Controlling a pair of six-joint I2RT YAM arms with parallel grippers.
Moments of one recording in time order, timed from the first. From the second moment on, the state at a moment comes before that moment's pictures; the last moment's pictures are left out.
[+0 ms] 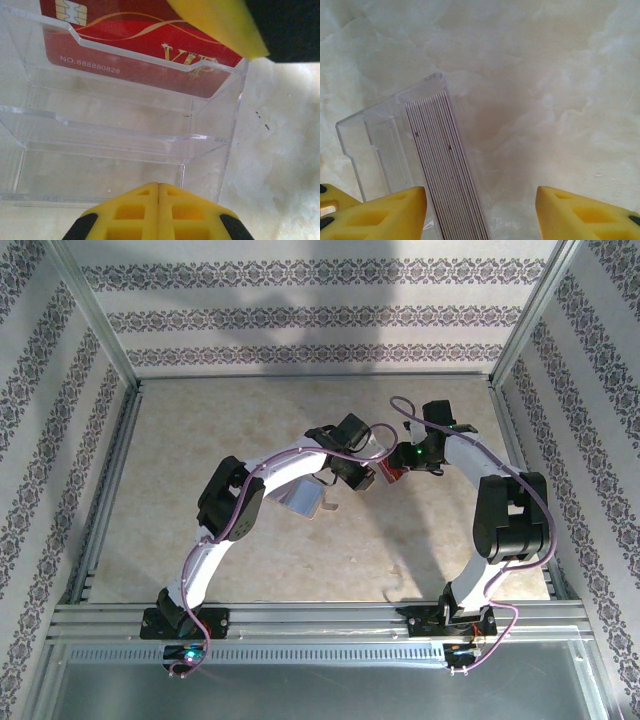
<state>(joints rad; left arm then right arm) -0.72 2.30 1.89 -0.66 0.38 0.05 0.07 1.72 1.18 -0.63 -0.29 0.07</state>
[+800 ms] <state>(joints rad) -0.72 2.30 1.89 -0.66 0.38 0.05 0.06 1.70 1.18 -0.64 -0.28 0.07</state>
